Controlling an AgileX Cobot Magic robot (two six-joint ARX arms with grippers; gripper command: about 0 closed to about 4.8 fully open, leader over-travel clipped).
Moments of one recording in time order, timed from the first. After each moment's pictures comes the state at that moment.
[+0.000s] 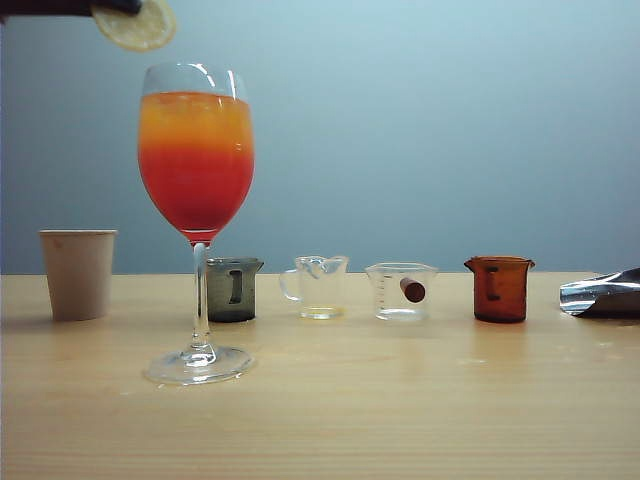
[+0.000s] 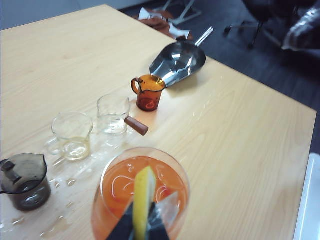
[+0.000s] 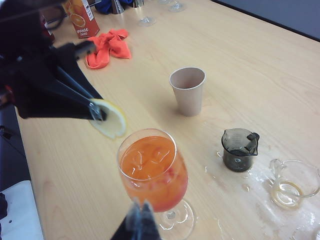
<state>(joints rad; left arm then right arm) -0.19 0.90 0.83 -0.39 0.82 0.22 0.73 1.09 1.12 -0.40 -0.31 0.02</state>
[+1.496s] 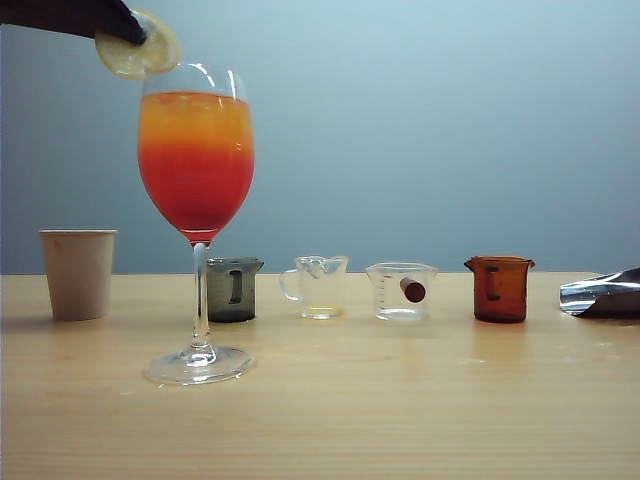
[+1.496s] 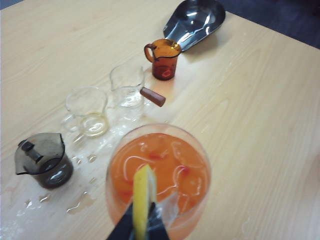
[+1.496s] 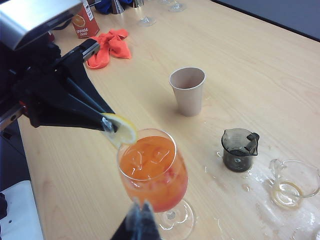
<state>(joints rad) -0.27 0.96 0.90 -0.52 0.65 0.37 0.73 1.09 1.12 -0.40 -0.31 0.02</state>
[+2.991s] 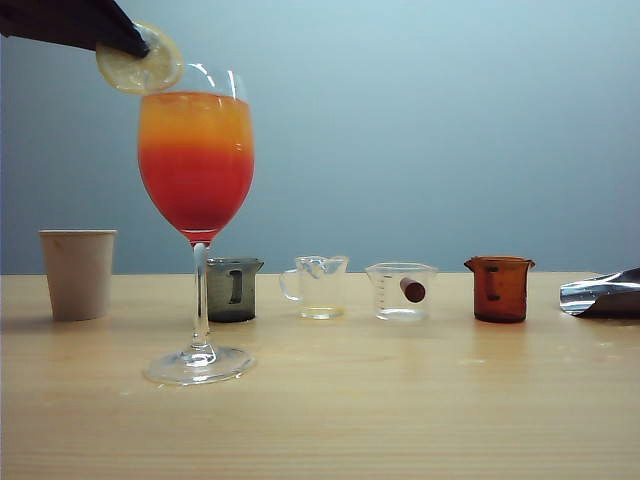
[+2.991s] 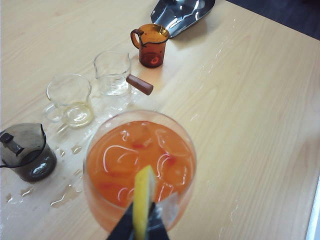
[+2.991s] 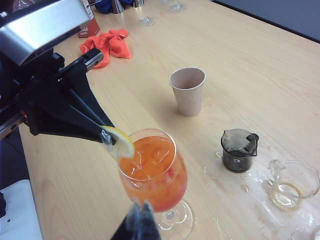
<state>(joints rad) -0.29 0.98 0.90 -0.56 0.67 0.39 0.73 1.09 1.12 -0.40 -0.31 0.02</state>
